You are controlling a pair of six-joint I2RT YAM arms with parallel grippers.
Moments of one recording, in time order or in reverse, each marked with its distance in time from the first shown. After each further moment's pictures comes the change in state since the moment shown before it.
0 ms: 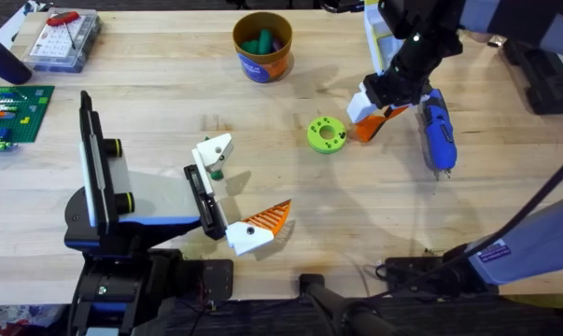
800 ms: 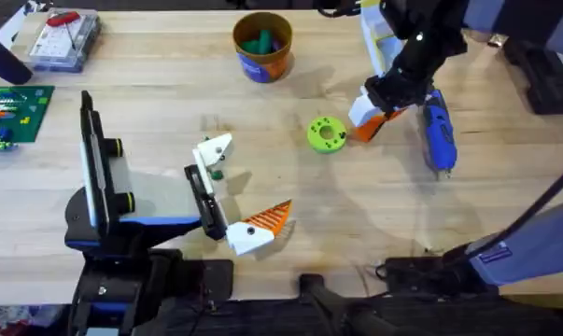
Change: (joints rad) left arm 0.000 0.003 0.003 -0.006 0.000 0.000; right arm 0.002 -0.017 -0.001 -0.033 -0.016 -0.078
